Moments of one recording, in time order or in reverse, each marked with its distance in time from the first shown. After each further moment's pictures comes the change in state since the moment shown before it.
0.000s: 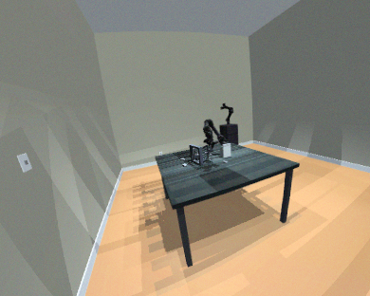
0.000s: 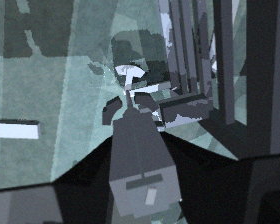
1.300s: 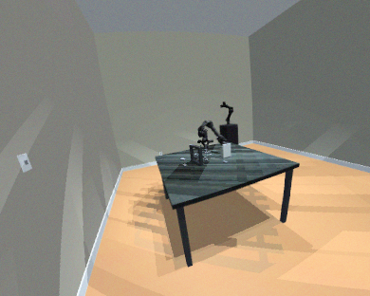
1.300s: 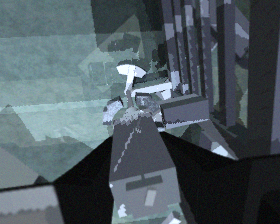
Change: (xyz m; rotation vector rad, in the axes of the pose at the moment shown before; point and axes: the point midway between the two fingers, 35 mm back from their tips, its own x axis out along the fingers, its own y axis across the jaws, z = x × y) arm 0.000 -0.080 0.005 -0.571 0.006 0.001
